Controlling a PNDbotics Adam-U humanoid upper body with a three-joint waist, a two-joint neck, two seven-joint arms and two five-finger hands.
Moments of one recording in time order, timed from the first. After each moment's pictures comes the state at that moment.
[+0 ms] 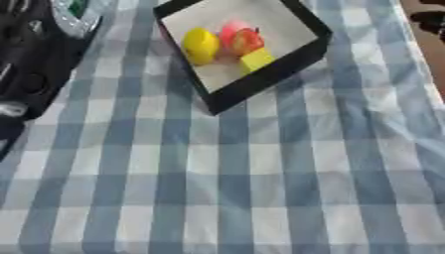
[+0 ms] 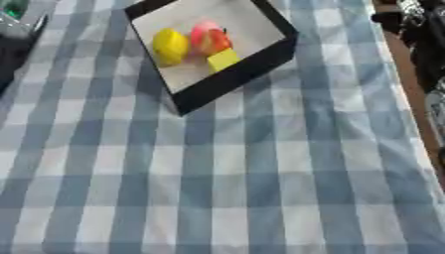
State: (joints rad) left arm -1.19 0.43 -0.39 -1.24 -0.87 -0.02 -0.41; right arm -0.51 -0.53 0.05 -1.63 -0.25 0.13 -0.06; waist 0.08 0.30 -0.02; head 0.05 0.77
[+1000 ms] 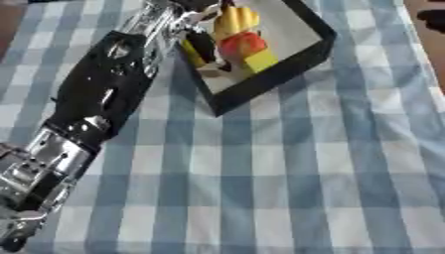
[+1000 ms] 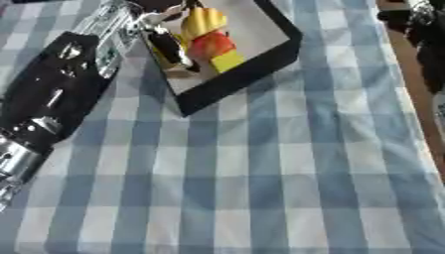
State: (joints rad) left arm -1.20 0.22 -0.26 -0.87 -1.10 -0.08 -0.34; right arm -0.53 -0.52 0.06 -1.63 -0.25 0.13 -0.06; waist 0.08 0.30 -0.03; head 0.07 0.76
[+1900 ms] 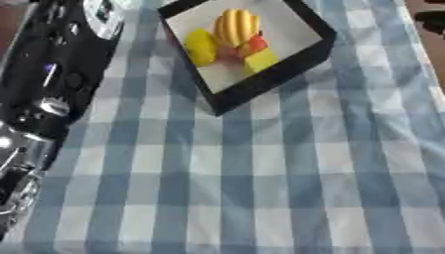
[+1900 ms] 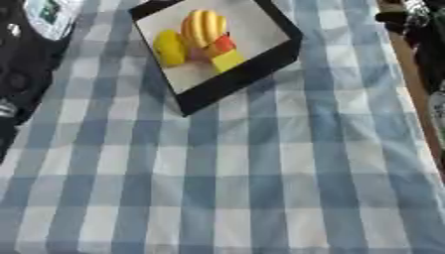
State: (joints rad) left arm -1.12 0.39 -0.10 -1.27 -0.84 0.02 -0.30; right arm -0.52 -0.53 0.04 -1.63 -0.26 0.12 -0.07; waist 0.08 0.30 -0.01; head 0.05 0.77
